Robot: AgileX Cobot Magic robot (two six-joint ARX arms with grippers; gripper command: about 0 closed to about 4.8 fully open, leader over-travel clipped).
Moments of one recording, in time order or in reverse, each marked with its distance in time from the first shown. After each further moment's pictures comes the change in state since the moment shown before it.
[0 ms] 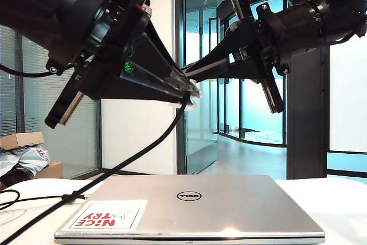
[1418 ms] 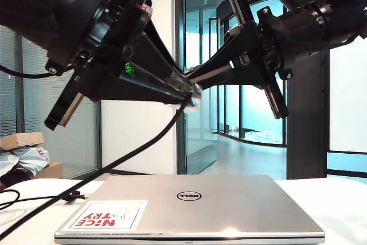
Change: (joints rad) left arm 0.000 0.001 0.000 -0.001 0.011 -0.001; right arm 0.010 0.000 0.001 -0.095 -0.011 -0.076
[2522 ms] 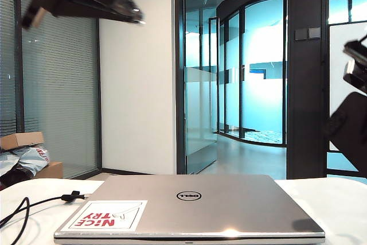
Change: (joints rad) left arm 0.241 -0.231 0.157 -0.256 -0.016 0.510; right arm -0.500 -0.014 0.113 -0.815 0.417 -0.706
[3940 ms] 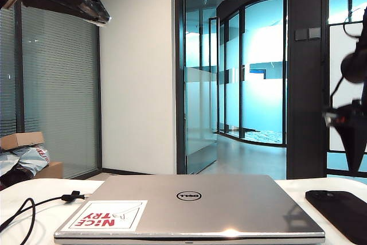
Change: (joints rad) left arm 0.132 0.000 0.103 -0.192 -0.002 0.141; right arm 0.040 0.448 0.399 -0.132 0.336 -0.060
